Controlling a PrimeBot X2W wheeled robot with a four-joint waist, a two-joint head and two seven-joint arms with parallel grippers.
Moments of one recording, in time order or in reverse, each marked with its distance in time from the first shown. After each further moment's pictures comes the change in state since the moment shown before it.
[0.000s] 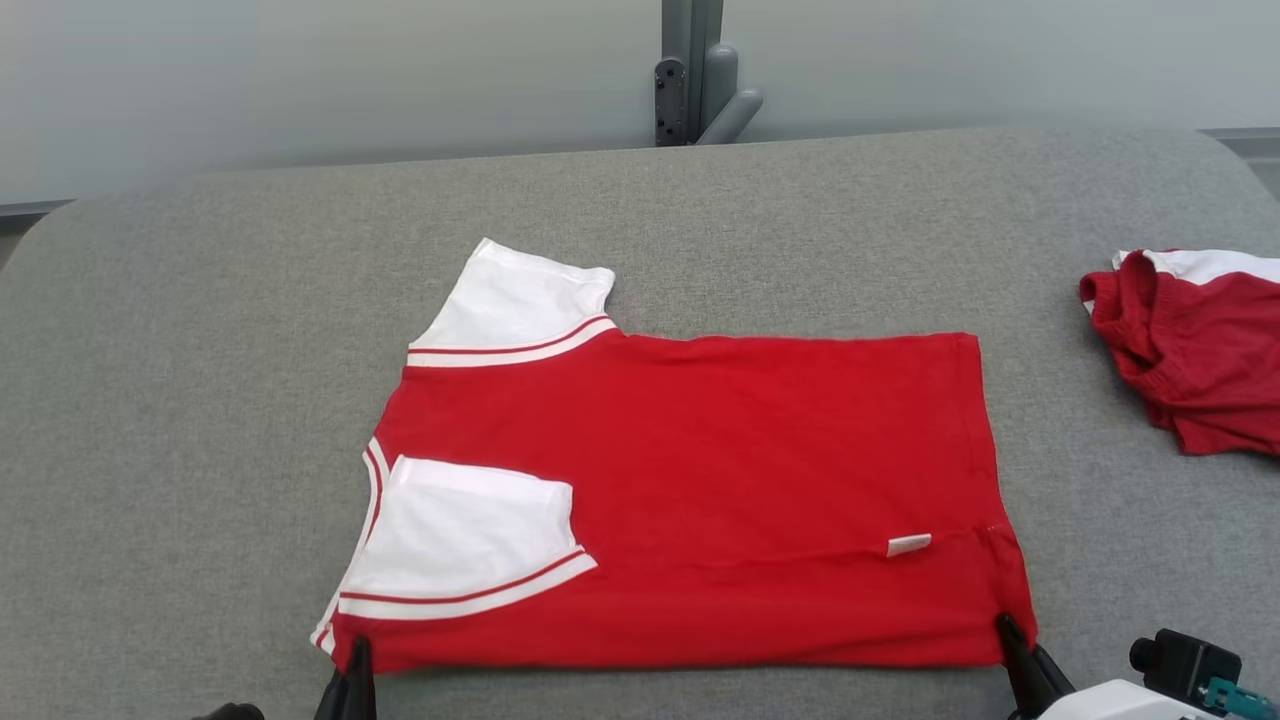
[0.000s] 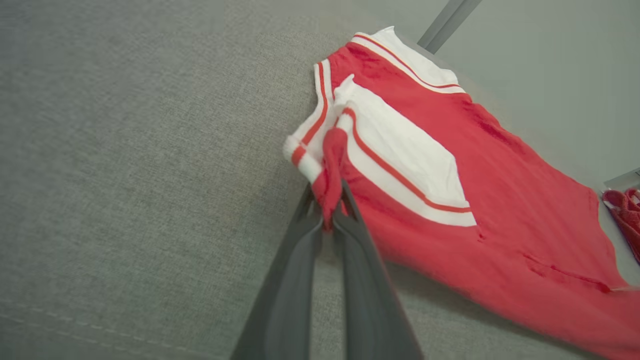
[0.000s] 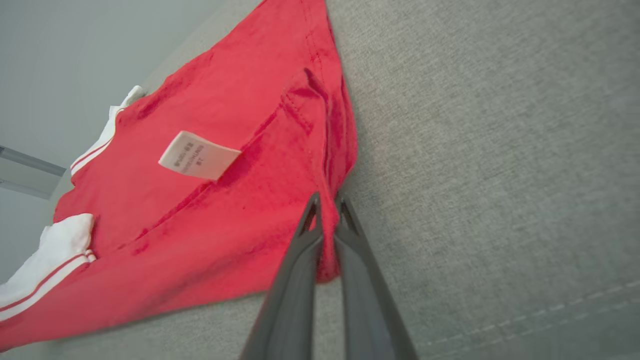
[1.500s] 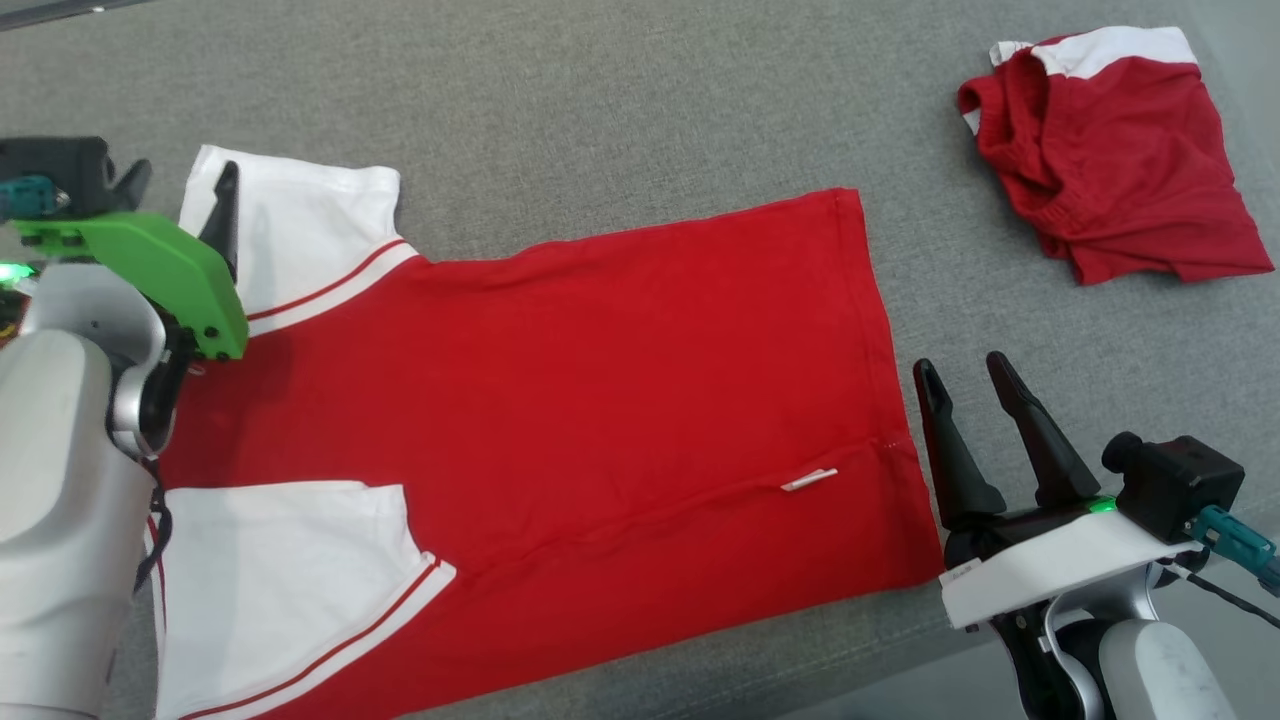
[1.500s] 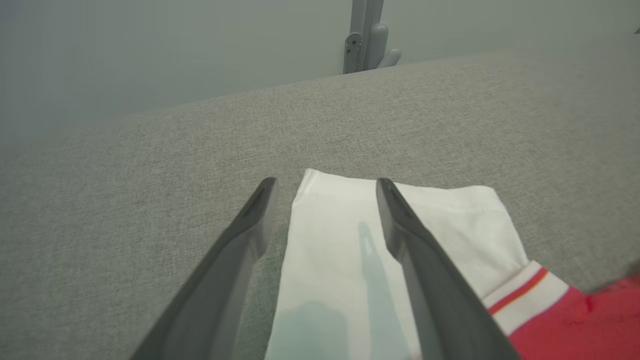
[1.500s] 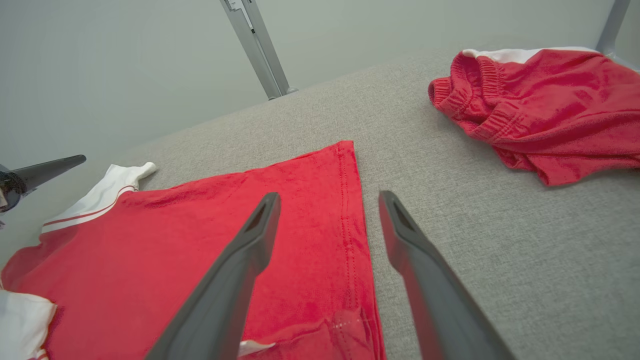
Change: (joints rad) left arm -0.948 0.241 -0.120 0.458 0.206 -0.082 0.305; right arm -0.176 -0.002 0.115 -0.382 -0.250 0.000 -0.029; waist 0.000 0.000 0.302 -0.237
